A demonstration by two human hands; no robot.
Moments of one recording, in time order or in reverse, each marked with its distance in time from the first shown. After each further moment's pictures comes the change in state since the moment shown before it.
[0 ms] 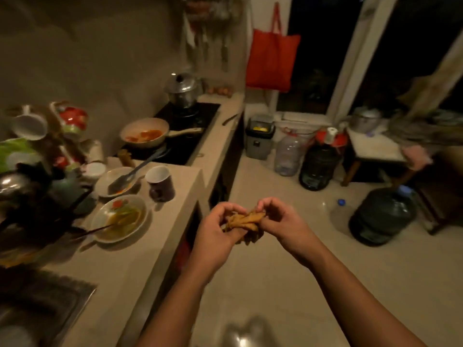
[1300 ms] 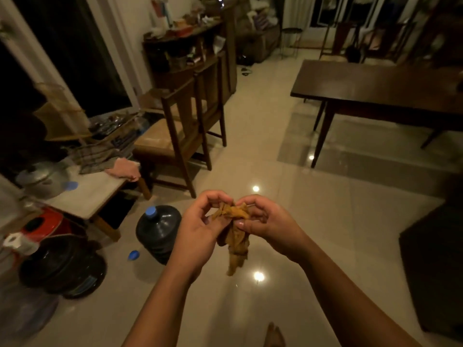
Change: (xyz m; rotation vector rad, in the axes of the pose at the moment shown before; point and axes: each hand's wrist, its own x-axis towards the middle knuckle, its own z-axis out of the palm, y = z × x) left_hand 0.153 0.117 0.586 -0.059 -1.435 0.223; right_hand -0.179 0.014 -0.459 -0.009 1.308 0.079
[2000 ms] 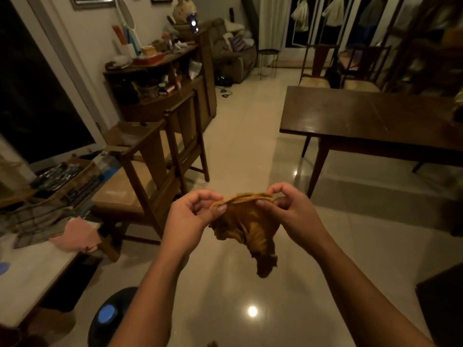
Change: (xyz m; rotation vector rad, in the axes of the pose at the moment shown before) left_hand 0.389 -0.003 0.010 0.028 -0.028 -0.029; right_hand 0.295 -0.029 -0.197 -0.177 0.410 -0.106
